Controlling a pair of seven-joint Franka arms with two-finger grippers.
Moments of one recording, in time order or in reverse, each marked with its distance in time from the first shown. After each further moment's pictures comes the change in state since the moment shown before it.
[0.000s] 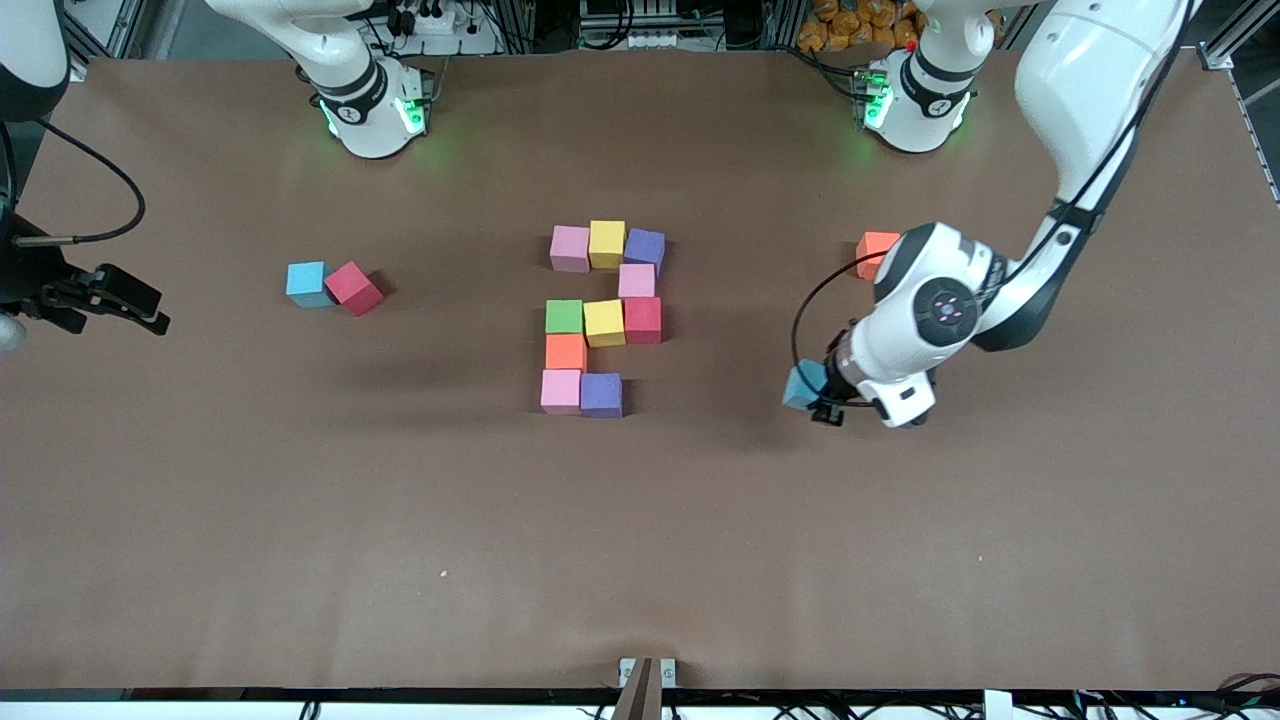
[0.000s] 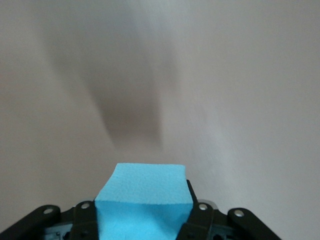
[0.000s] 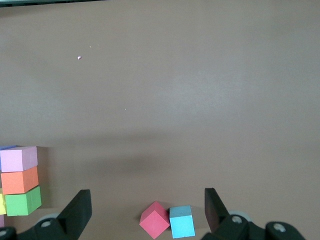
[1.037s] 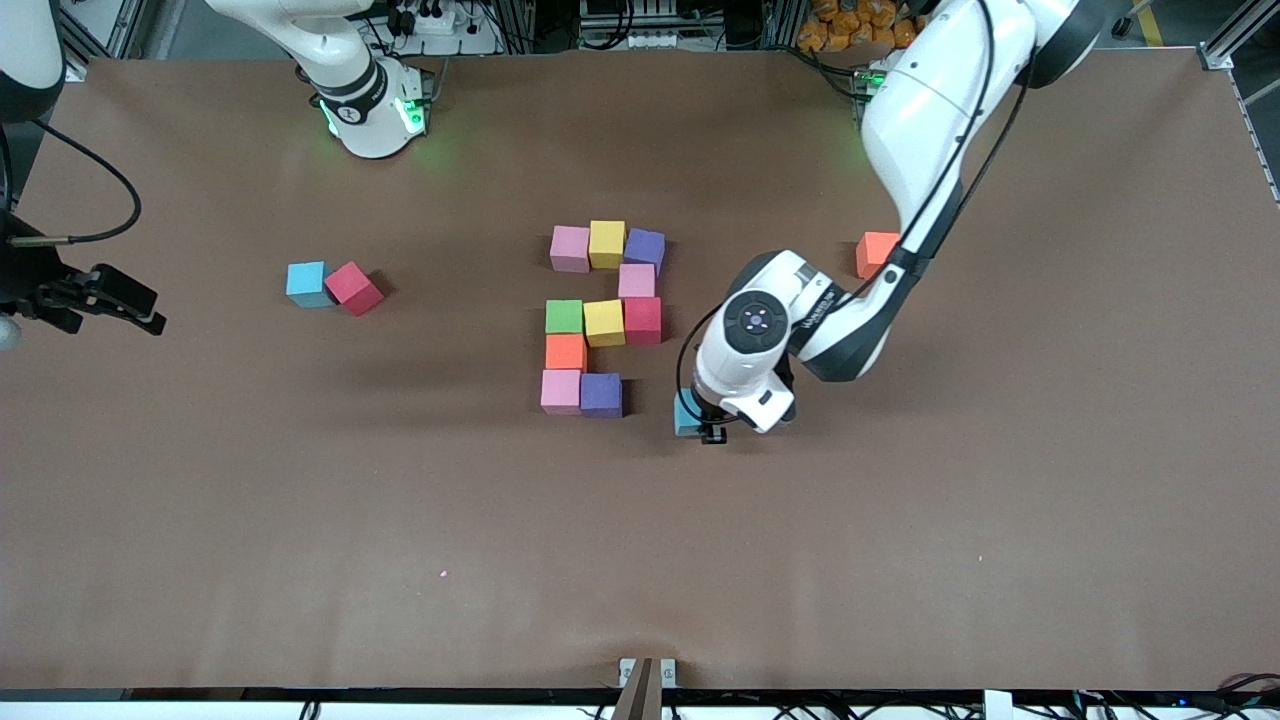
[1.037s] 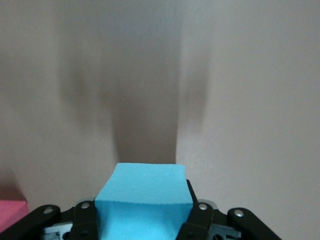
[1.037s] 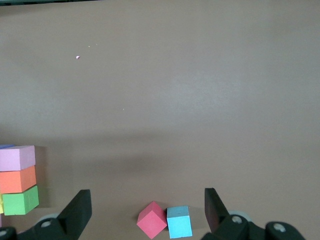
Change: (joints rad) left arm -0.519 0.248 0.300 0.379 0.000 -0.004 -0.518; right arm -0.012 0.000 0.000 0.000 0.000 0.000 -0.024
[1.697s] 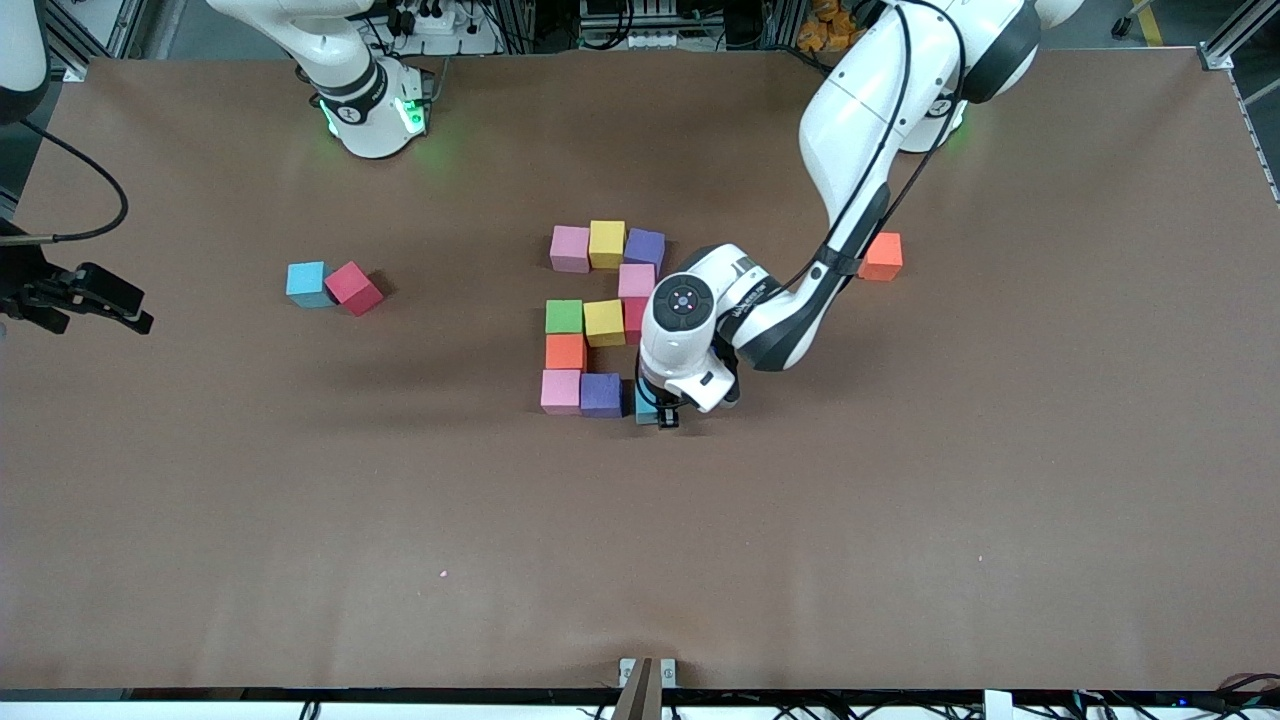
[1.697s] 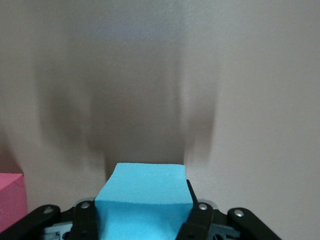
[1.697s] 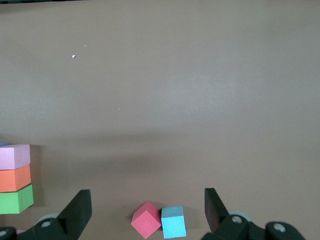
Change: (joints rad) left arm -0.159 0.083 0.081 0.060 0.000 0.036 -0.087; right arm -0.017 0.001 0.000 0.000 0.000 0.000 -0.022
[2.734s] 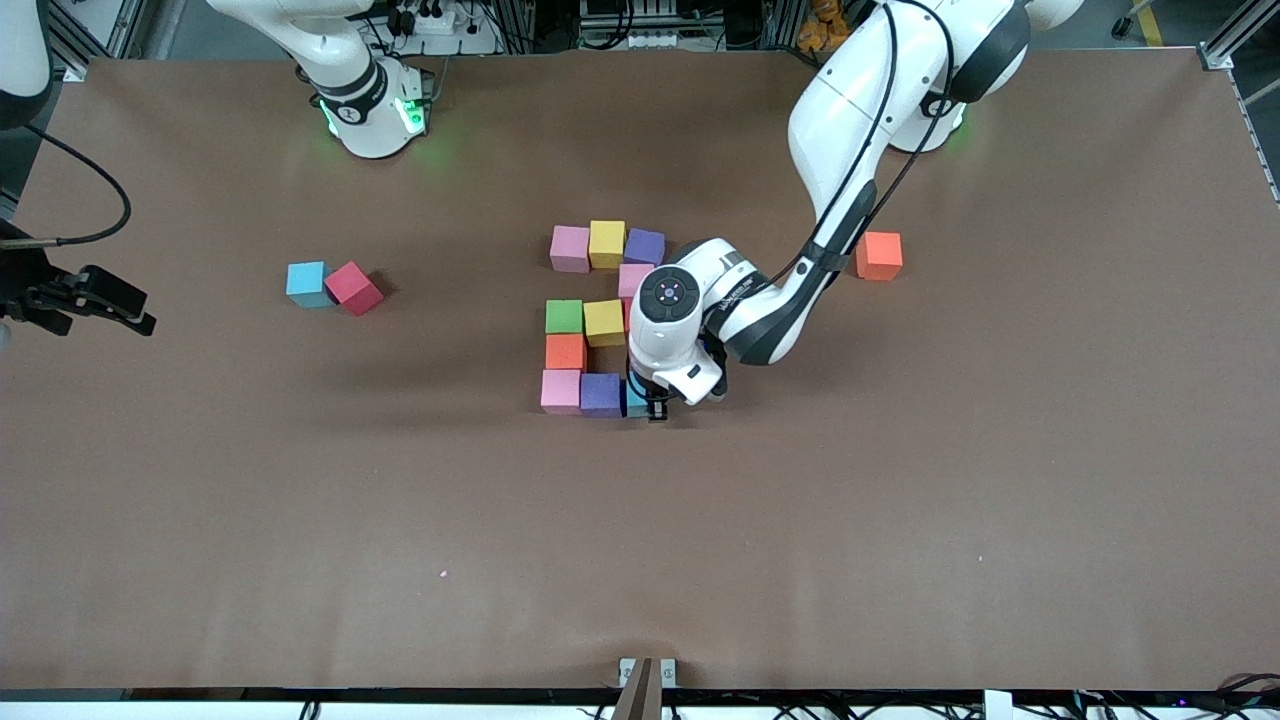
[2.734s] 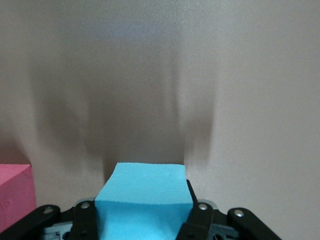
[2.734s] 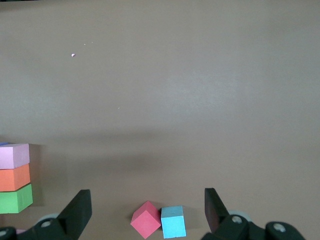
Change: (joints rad) left arm -0.019 0.004 0.003 0.005 0.000 0.005 0.000; right arm 0.000 0.005 0.000 0.000 0.000 0.000 -0.002
